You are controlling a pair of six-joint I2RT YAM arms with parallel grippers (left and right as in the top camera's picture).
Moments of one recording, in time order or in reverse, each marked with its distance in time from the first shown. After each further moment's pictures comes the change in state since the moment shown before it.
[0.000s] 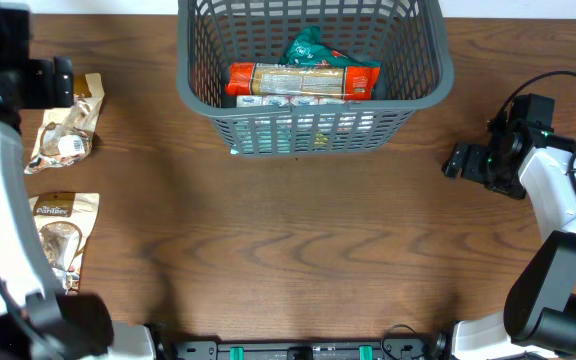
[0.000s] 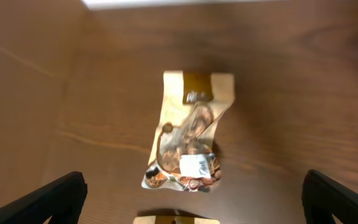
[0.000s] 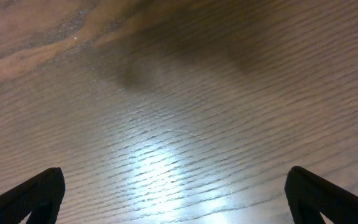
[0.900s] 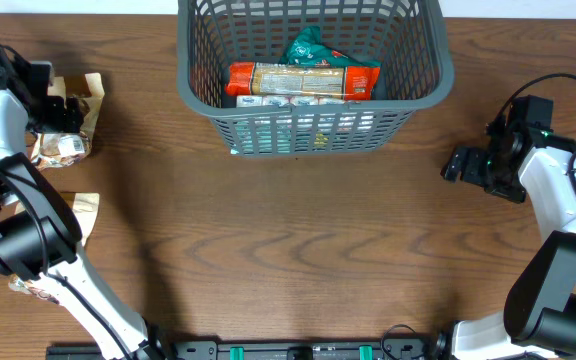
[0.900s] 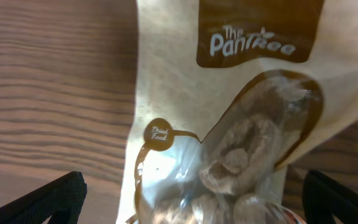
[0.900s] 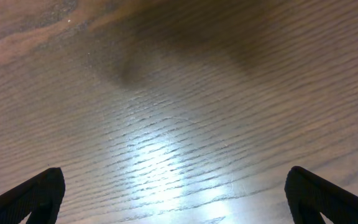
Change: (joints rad) left arm 0.106 0.524 0.000 0.237 0.032 0.111; right arm 0.000 0.000 0.000 -0.037 0.000 0.000
